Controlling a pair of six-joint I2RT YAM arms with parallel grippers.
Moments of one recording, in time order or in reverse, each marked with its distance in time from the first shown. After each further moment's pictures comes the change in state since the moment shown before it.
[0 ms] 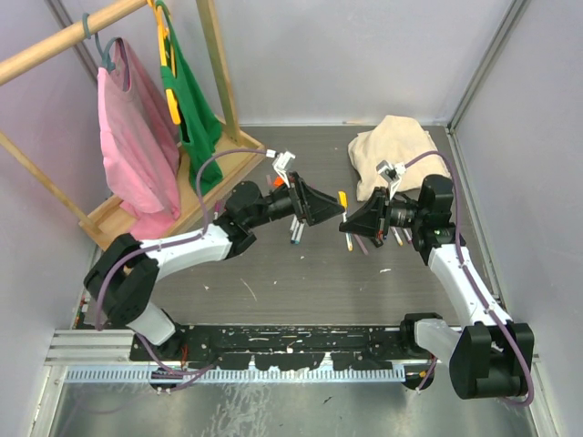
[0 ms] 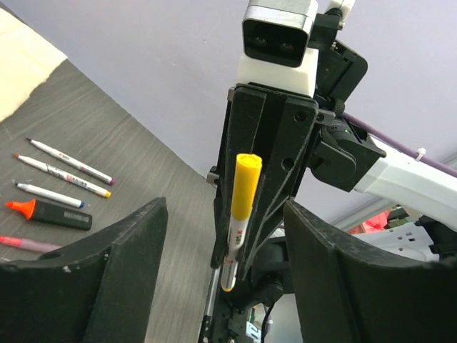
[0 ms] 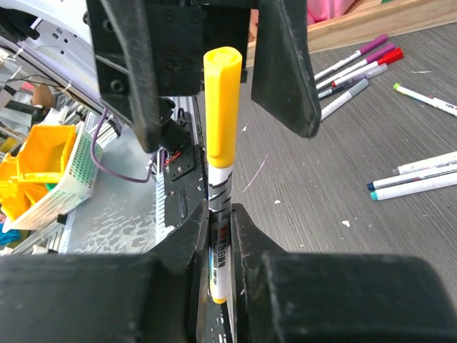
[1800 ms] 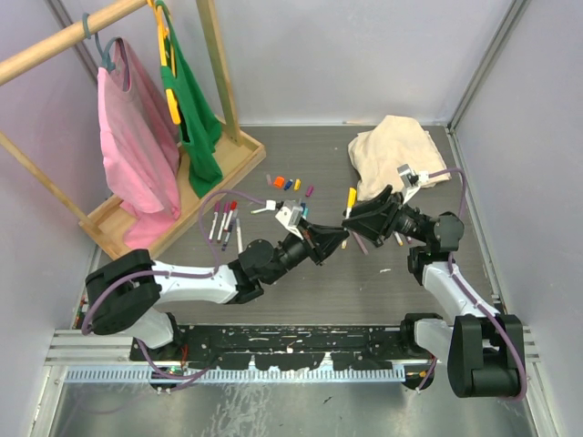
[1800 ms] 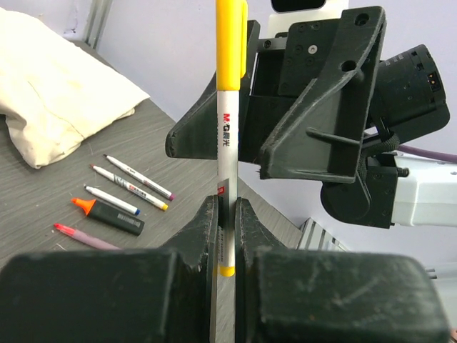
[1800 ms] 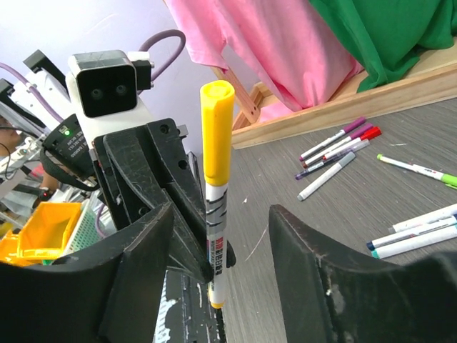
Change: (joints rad) left arm -0.361 -0.021 -0.214 0.228 -0.660 0.331; right arm -0.032 0.006 -0.289 1.049 0.185 0.732
